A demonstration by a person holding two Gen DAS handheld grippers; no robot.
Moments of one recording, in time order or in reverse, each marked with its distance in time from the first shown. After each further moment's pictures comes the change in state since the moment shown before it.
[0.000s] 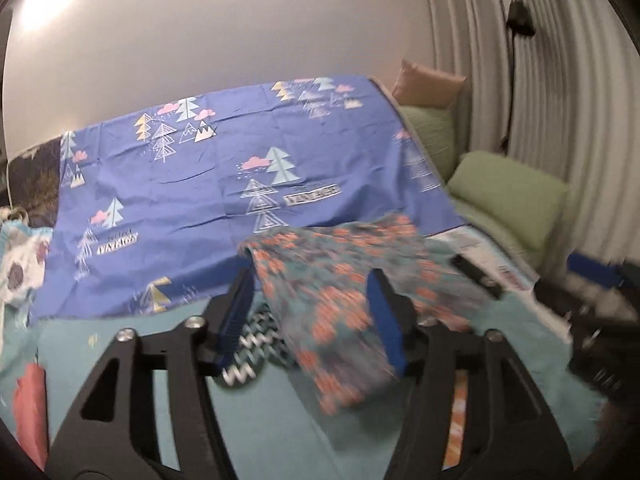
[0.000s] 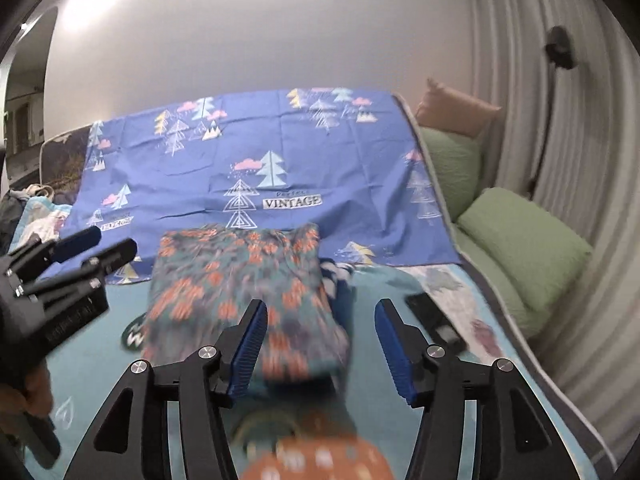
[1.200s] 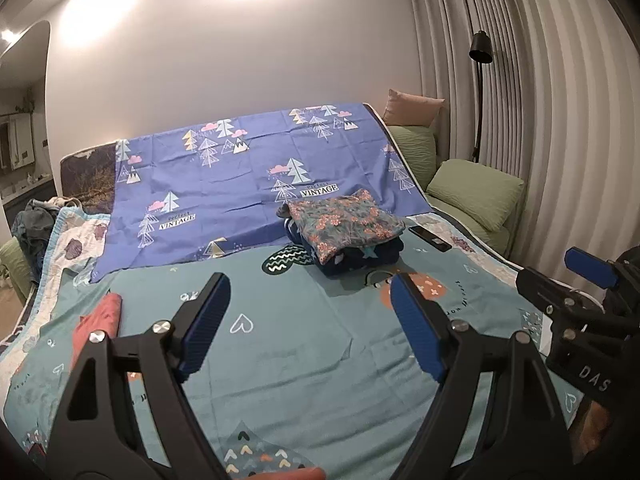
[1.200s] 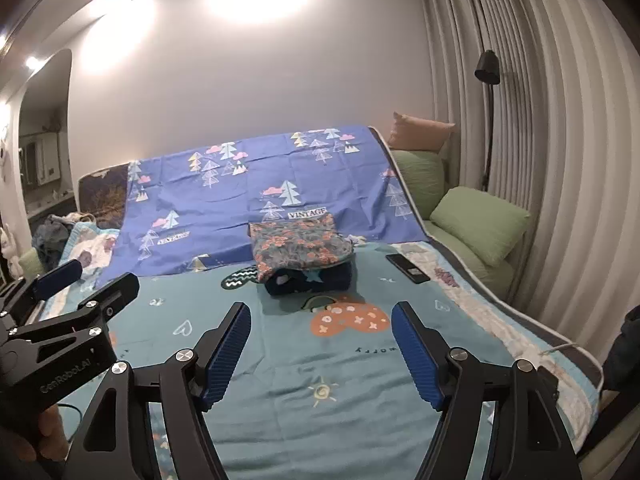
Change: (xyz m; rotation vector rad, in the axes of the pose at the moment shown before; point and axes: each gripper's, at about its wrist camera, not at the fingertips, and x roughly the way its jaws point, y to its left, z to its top) left arm -0.269 0.002 -0.095 0.004 -0.055 0.056; right arm -0.285 0.046 -0.106 0.081 -0.093 -0.013
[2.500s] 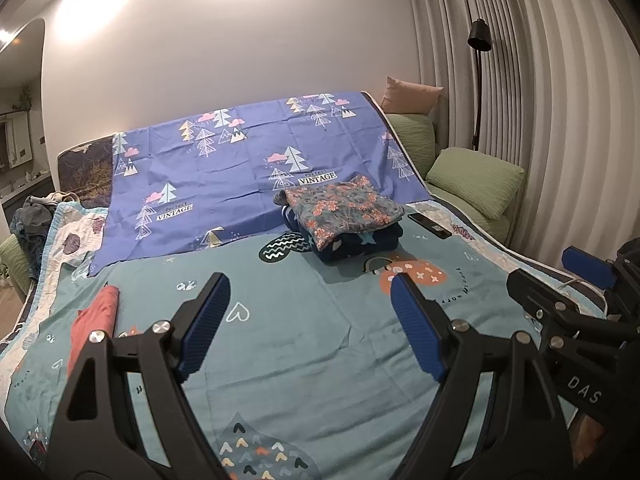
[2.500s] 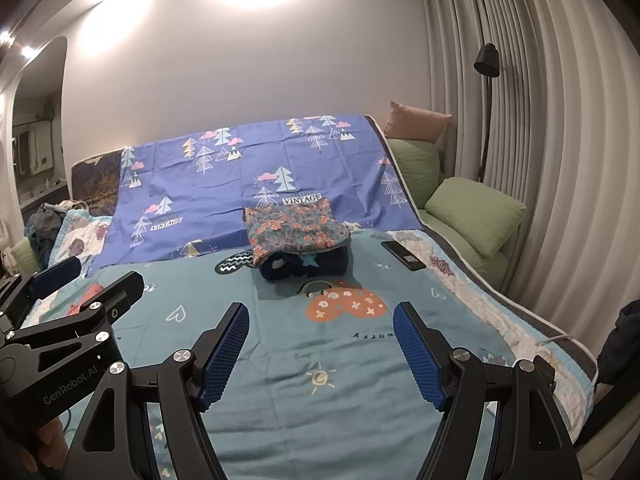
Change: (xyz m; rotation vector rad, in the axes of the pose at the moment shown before) left arm 0.007 -0.005 -0.007 0.017 0.036 -0.001; right arm 0.007 0.010 -0.013 -0.003 0.039 -0.018
